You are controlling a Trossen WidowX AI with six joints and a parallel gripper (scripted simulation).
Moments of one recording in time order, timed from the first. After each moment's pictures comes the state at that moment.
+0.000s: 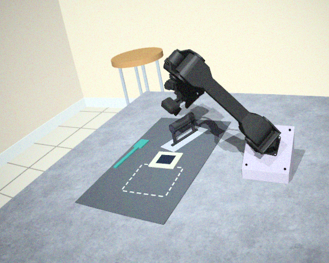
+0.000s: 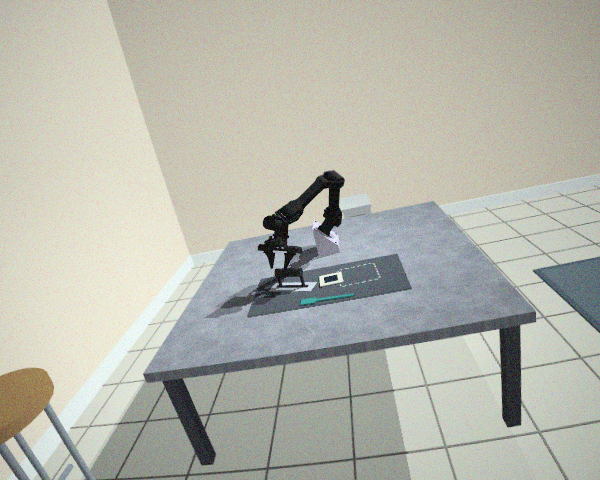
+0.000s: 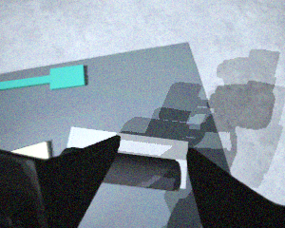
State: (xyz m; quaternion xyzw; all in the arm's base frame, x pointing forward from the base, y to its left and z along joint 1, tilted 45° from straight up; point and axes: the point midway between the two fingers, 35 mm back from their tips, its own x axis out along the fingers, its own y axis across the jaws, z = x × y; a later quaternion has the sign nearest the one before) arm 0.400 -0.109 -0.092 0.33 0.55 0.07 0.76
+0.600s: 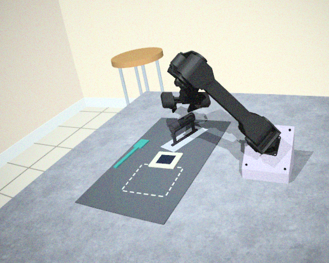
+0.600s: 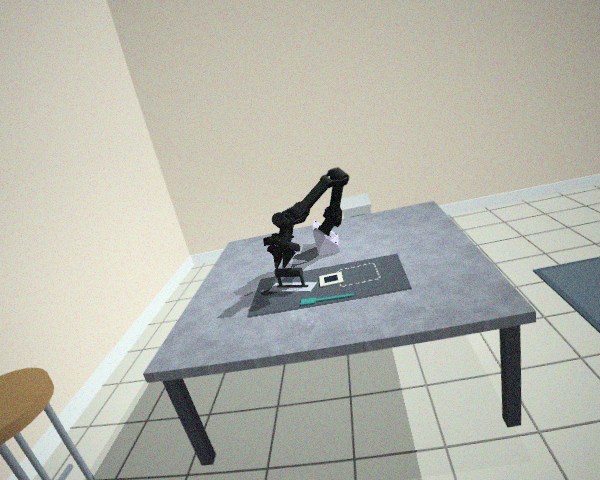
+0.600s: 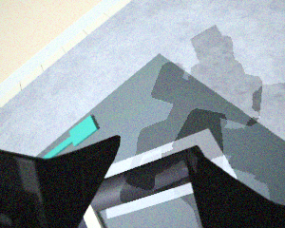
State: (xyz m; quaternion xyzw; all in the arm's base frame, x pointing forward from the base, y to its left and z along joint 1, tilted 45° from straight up) arm 0.392 -0.103 -0.086 0.55 0.48 -0.10 0.68
